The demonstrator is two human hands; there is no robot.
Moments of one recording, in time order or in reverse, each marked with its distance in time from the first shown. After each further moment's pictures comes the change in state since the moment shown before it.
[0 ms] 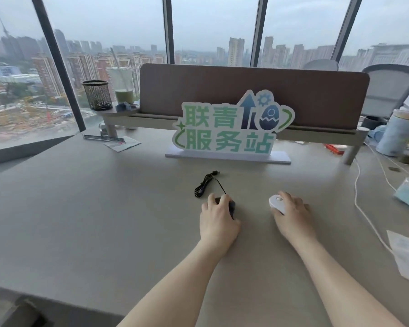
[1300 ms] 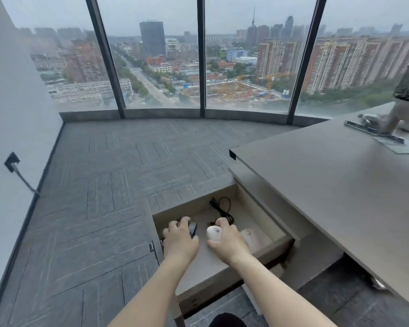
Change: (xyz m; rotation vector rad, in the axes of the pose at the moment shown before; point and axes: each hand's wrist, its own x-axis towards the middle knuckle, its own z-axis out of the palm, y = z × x) left_hand -0.340 -0.450 -0.307 0.163 0.453 -1.070; right_hand -0.451 -0.482 0.220 0.137 -1.094 -0.838
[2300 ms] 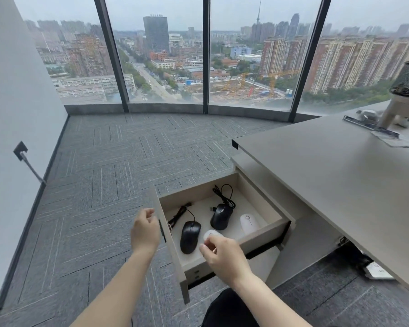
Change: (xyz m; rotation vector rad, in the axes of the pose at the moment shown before) left_hand -0.028 -0.072 -0.044 -0.523 0.305 -0.173; right_hand -0.089 0.006 0.030 0.065 0.092 -0.345
